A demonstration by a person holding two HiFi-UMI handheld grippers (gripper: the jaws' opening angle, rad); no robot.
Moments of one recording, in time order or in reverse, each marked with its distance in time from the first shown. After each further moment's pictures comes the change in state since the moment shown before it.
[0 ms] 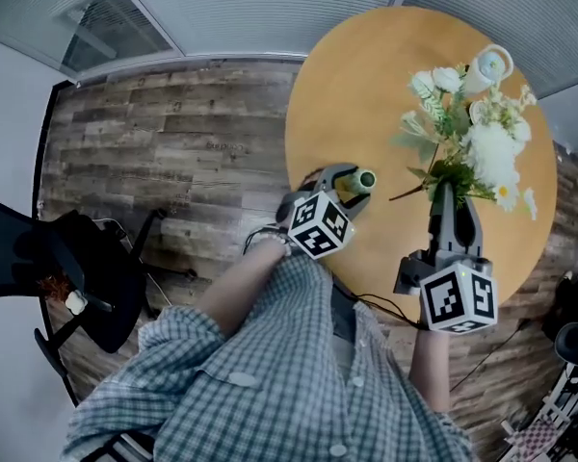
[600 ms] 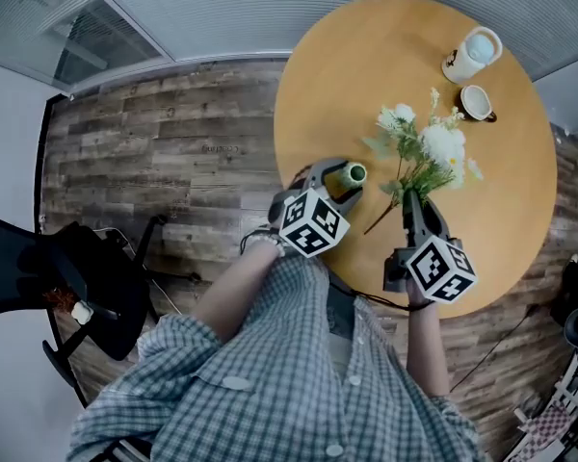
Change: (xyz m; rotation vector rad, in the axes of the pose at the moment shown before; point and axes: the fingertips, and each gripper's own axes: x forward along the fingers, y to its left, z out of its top) left arm 0.001 0.001 0.001 -0.005 0.018 0.008; right arm 0.008 -0.050 -0.124 0.205 0.293 -0.032
